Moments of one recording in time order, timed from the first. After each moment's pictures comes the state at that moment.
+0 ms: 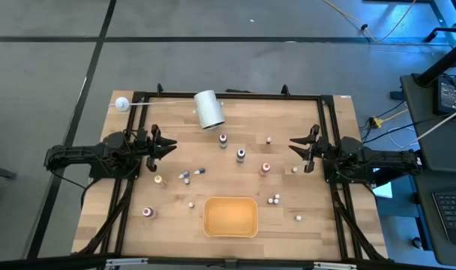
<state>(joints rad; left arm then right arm) 0.08 0.00 0.01 0.13 -0.07 -0.25 -0.03 0.01 0.01 0.05 0.21 -0.06</state>
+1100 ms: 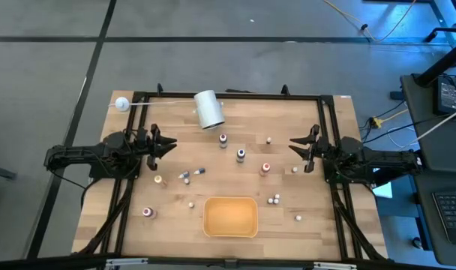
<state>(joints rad) 0.08 0.00 0.01 0.13 -0.11 -0.26 -0.03 0.01 0.01 0.05 0.21 -0.06</state>
